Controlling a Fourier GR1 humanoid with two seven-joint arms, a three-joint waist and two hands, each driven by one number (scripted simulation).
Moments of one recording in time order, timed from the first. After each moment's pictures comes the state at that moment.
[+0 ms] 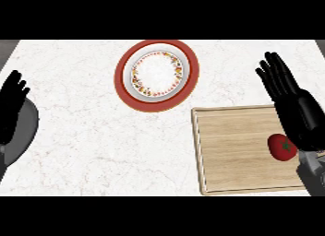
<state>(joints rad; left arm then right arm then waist) -0.21 0.59 -0.07 -1.34 0.38 0.27 0.09 -0.27 -0.51 0.27 -1.71 -0.40 -0.21 0.00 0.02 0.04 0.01</state>
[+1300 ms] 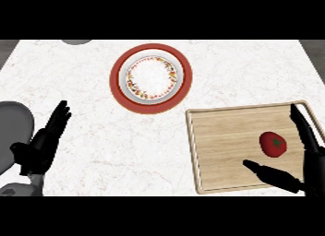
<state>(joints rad) -0.05 0.40 -0.16 -1.31 0.26 0.13 -0.18 0.13 -0.50 0.29 -1.75 0.09 -0.59 -0.11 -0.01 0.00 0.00</state>
